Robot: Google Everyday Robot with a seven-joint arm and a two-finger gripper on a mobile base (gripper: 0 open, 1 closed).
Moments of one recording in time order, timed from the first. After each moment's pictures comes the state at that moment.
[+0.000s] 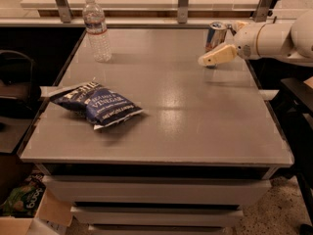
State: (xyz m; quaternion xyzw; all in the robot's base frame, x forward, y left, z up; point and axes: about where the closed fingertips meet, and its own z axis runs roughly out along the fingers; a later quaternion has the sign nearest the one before) arm 0.730 -0.191 0.906 -0.40 0.72 0.13 0.55
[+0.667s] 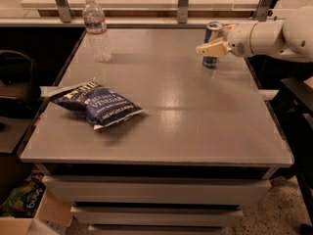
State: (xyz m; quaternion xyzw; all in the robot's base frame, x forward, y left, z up) arm 0.745 -0.175 0.901 -0.41 0.72 0.15 0.54
